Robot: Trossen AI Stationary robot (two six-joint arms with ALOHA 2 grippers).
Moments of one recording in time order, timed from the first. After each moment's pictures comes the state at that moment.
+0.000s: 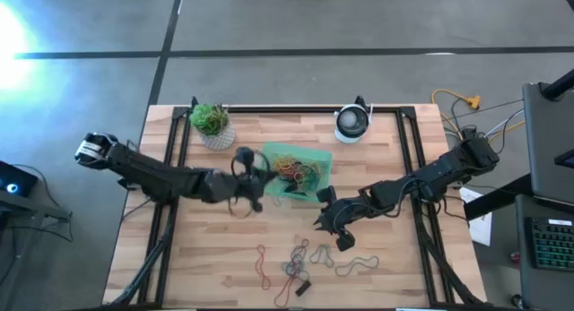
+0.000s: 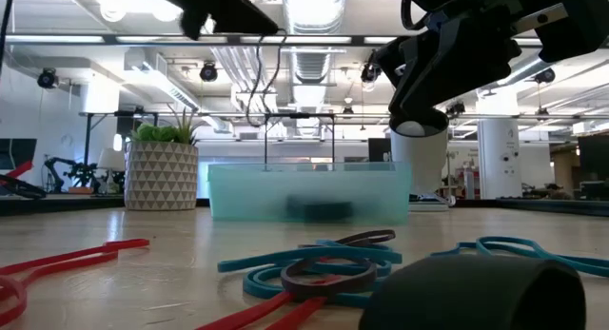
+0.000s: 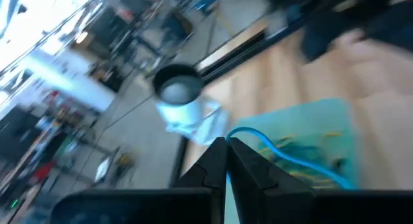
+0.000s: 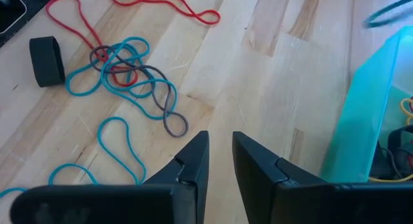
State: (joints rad) left arm -0.25 1.26 0.81 0.17 -0.67 0.54; right arm 0.34 1.54 0.86 -0.10 0.05 -0.07
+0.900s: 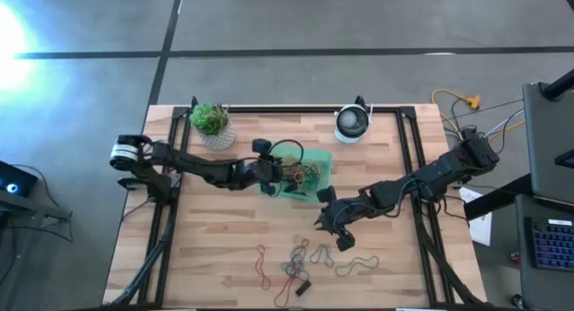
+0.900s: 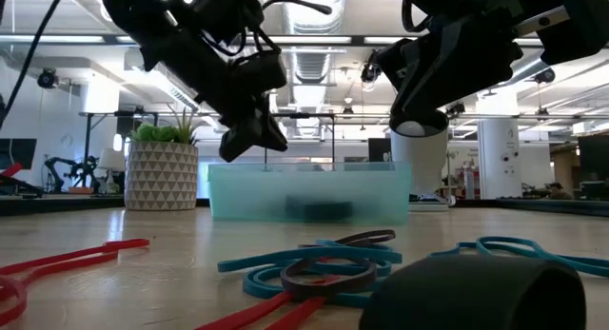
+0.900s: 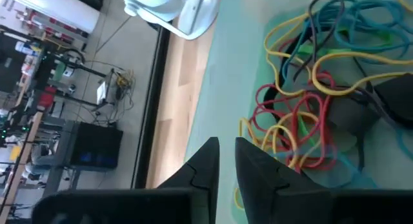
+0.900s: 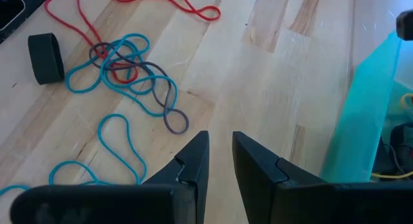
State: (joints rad) left arm 0.00 1.60 0.82 0.18 -0.63 0.50; right arm 0.34 1.54 0.85 -0.10 0.05 -0.06
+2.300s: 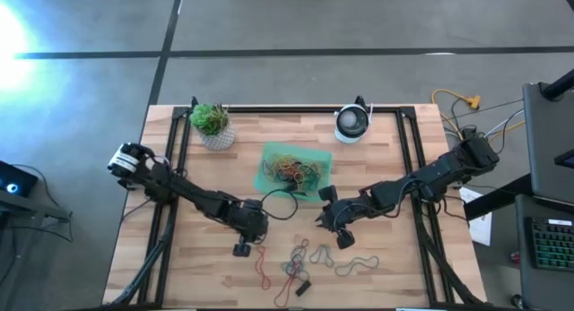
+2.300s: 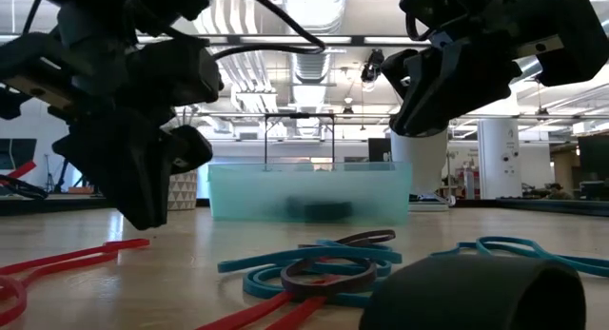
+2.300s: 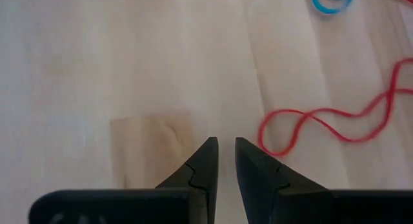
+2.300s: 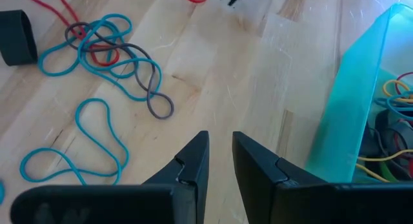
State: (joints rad) left arm -0.35 1.64 0.79 -0.13 0.08 -0.26; right arm 0.33 1.54 0.82 -0.09 0.11 -0.08
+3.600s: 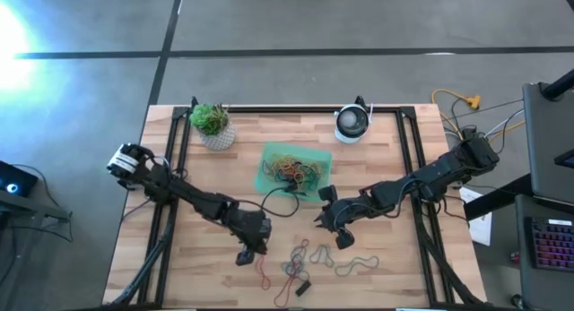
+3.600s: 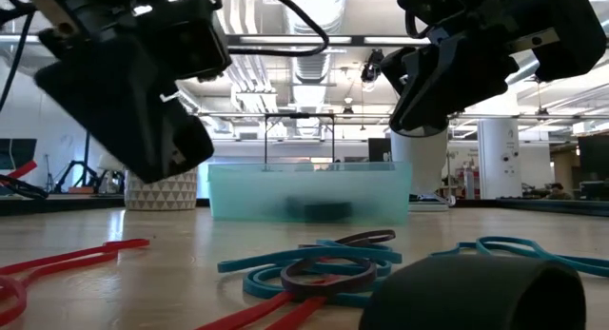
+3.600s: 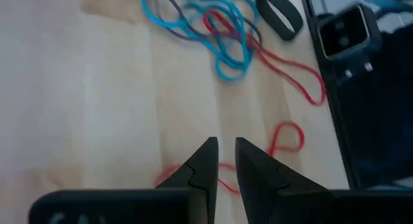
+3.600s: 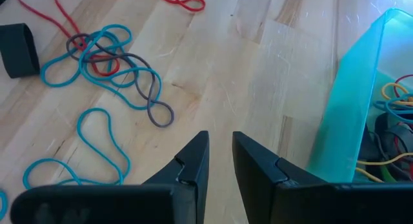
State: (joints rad) left arm -0.38 1.64 0.78 0.09 0.25 -0.48; right arm 0.33 1.54 0.82 -0.07 0.11 -0.06
